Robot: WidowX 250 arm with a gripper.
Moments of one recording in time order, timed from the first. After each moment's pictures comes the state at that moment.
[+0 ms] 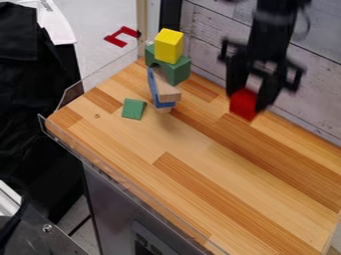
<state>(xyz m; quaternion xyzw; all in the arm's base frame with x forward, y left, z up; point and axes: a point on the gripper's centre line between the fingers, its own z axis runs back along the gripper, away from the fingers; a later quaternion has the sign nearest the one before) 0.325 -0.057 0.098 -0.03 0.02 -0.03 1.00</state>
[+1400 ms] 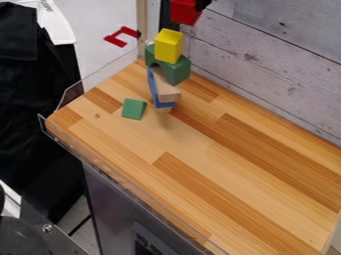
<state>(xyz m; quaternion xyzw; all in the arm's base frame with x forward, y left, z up) 0.335 0.052 0.165 -0.02 0.01 0.12 0.99</state>
